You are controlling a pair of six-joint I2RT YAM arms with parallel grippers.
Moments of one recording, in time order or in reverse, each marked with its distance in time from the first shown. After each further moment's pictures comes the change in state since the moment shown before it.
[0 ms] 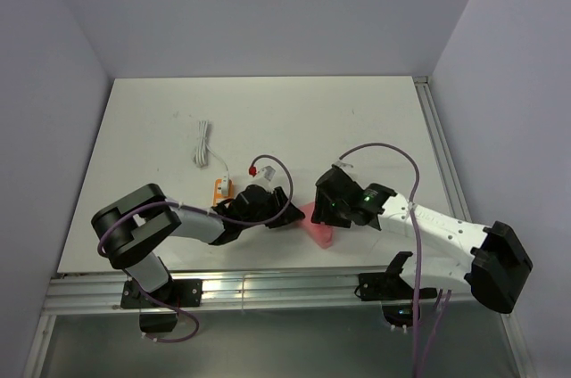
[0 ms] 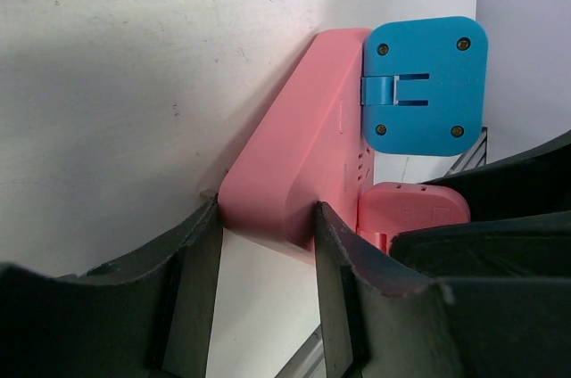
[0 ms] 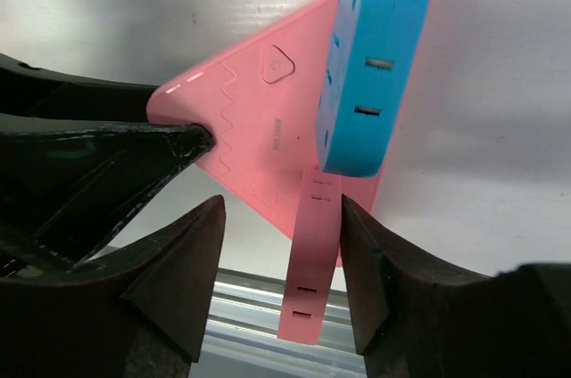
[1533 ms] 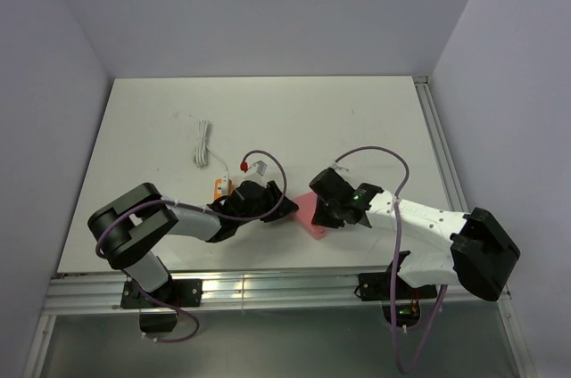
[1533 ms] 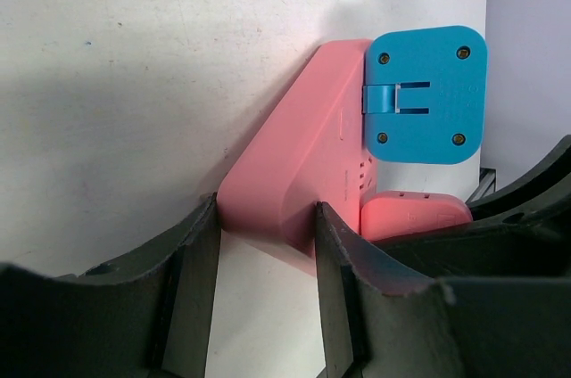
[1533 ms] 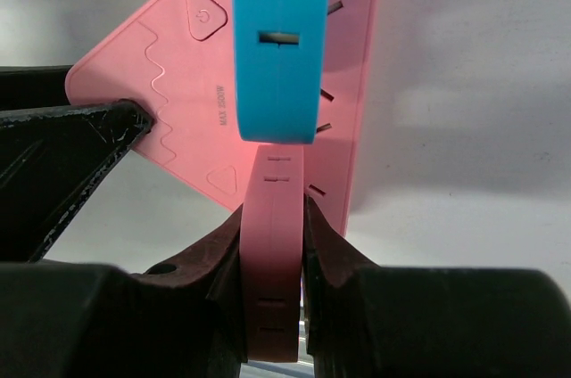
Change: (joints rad) left arm 0.047 -0.013 -0.008 -0.005 -0.045 0.015; right arm -0.002 0.121 -0.022 0.096 -0.024 0.052
